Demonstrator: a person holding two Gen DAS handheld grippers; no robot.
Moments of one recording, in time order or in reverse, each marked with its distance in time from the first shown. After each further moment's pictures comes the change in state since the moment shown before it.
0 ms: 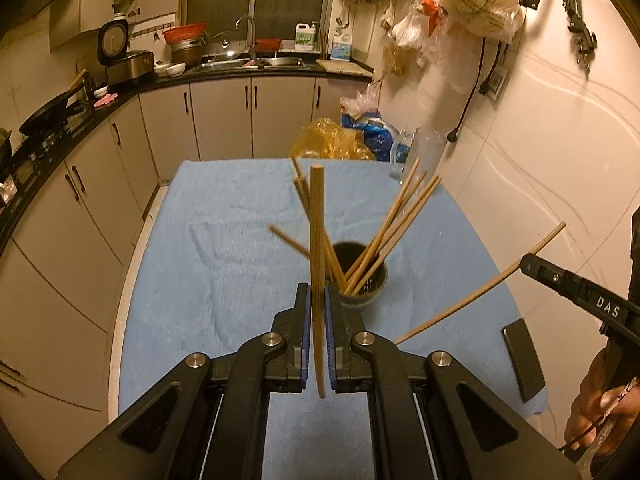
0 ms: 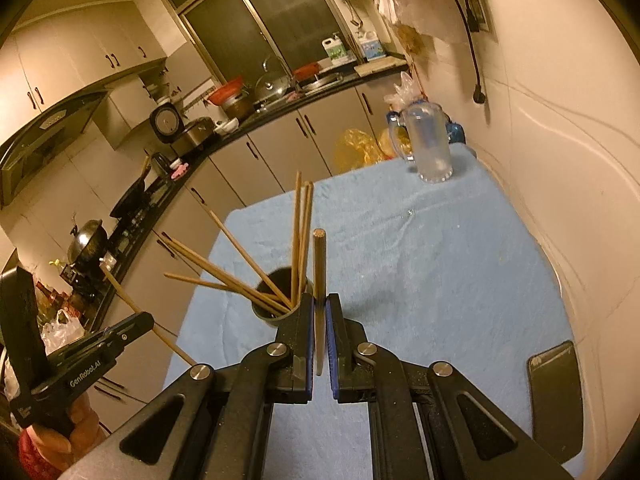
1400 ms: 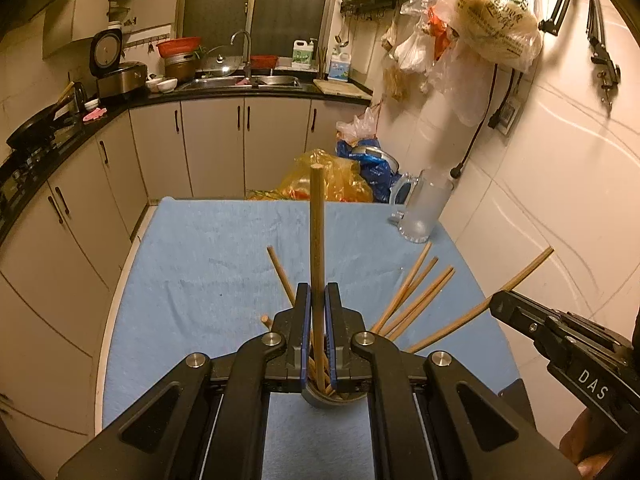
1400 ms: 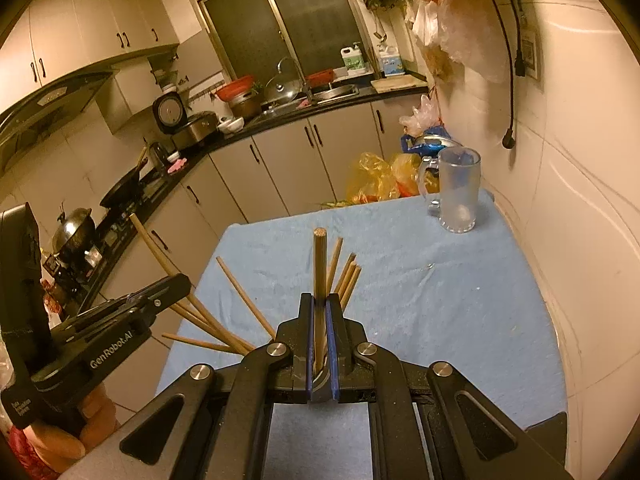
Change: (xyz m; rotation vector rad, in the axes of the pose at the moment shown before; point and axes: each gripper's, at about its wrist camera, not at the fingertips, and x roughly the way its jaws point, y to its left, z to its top) left arm 0.060 -0.009 0.079 -0.017 -0.051 -0.027; right arm 0.051 0.049 0.059 -0.115 -0.003 -0.052
